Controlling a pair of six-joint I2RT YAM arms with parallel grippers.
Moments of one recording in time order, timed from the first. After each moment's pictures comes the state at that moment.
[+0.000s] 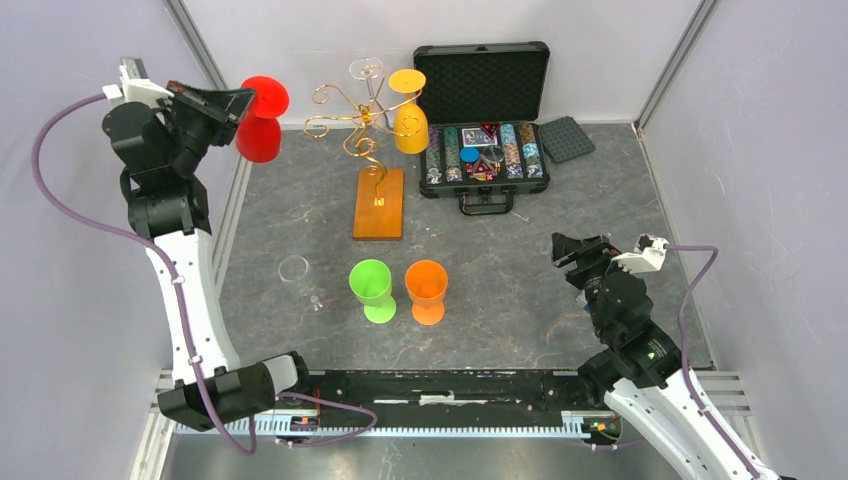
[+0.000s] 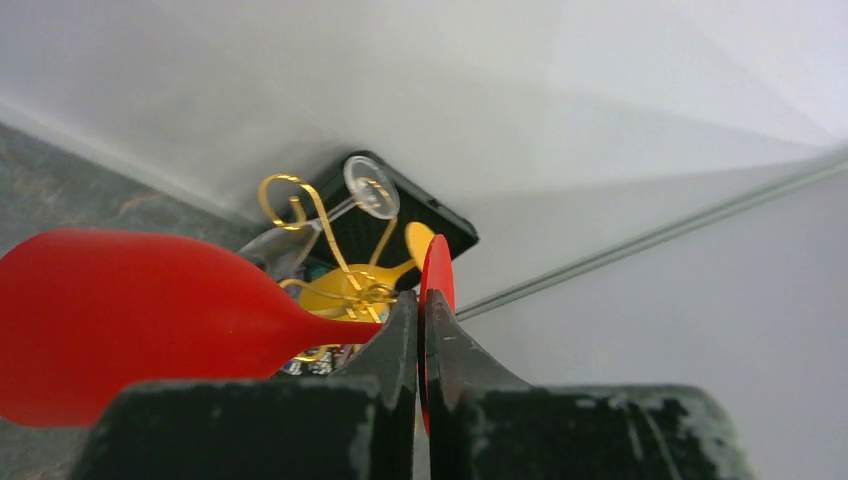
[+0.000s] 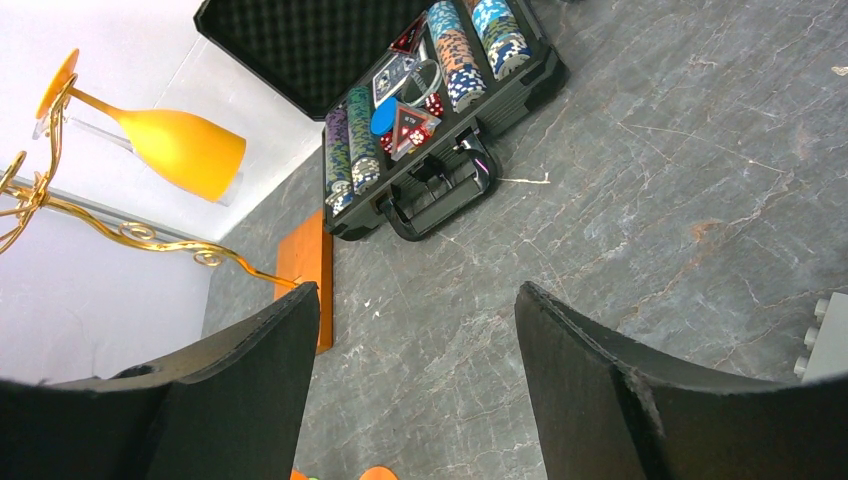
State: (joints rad) left arm 0.32 1.21 1.54 -0.31 0.49 -0.93; right arm 0.55 0.34 0.47 -0.29 0.56 0.85
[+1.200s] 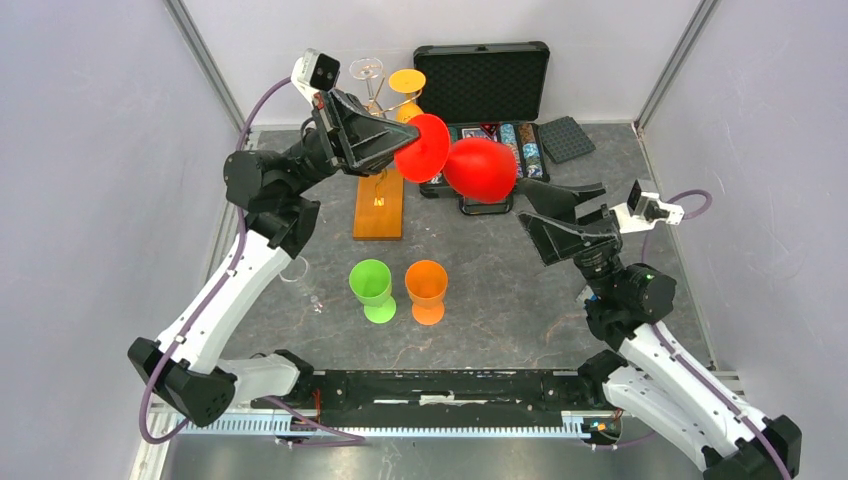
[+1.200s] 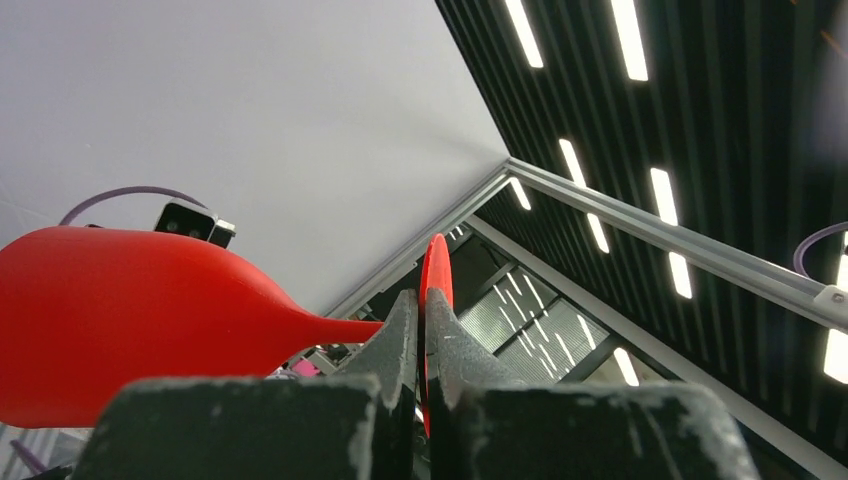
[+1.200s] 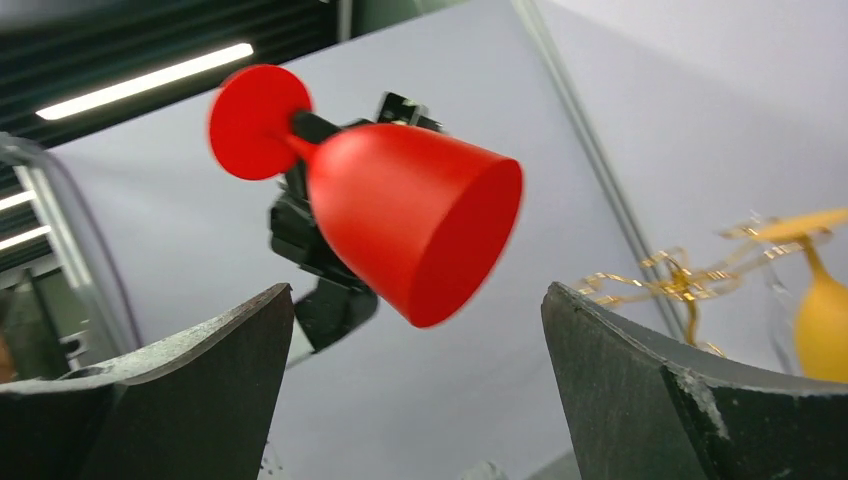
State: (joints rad) left arm -0.52 1.22 1.36 0.69 0.72 -1.73; right arm 0.55 0.70 0.53 0.94 -0.20 0.84
